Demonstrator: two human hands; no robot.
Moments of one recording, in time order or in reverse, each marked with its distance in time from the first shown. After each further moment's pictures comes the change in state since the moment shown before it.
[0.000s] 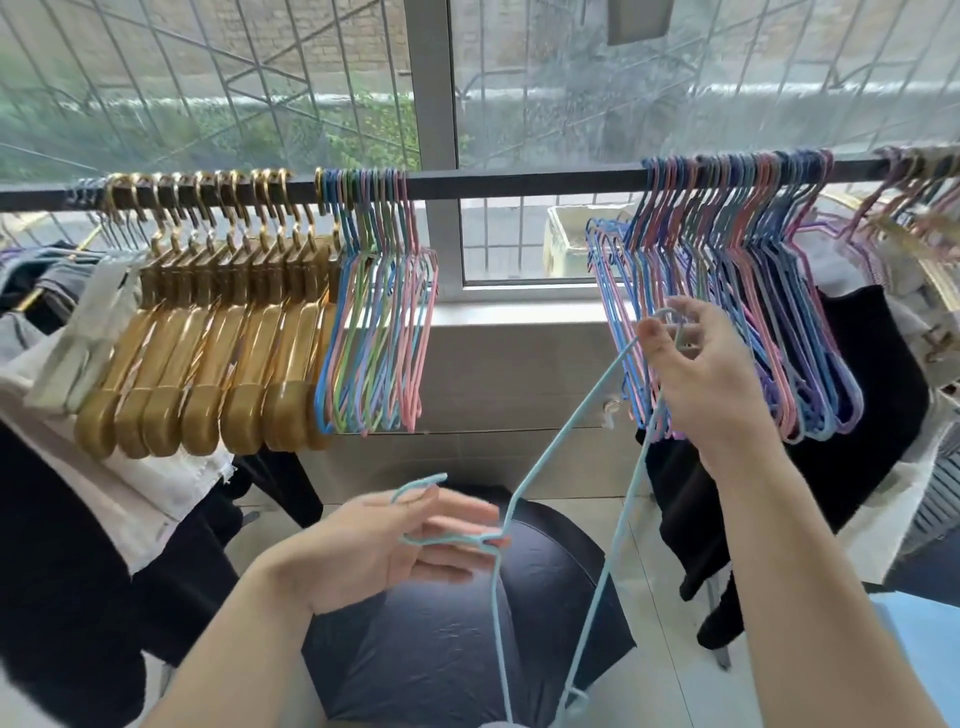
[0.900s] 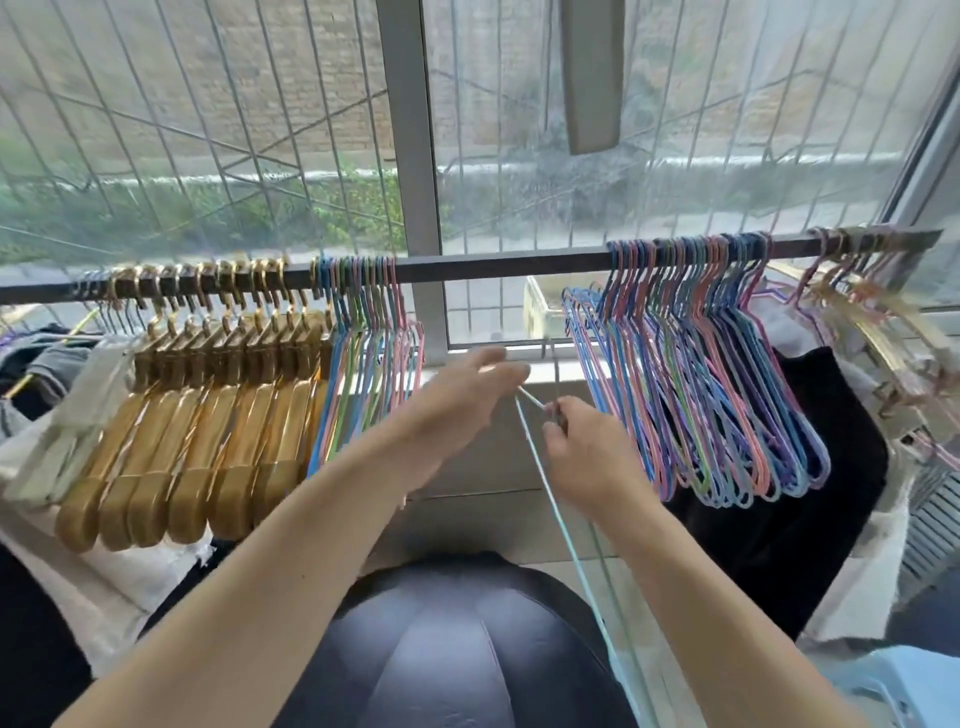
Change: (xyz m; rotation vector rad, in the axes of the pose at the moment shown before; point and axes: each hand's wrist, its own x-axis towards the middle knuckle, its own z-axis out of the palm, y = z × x) left_hand 0.068 0.147 0.062 0.547 0.425 0.242; right_hand 0.001 0.008 0.069 -0.453 -0.166 -0.089
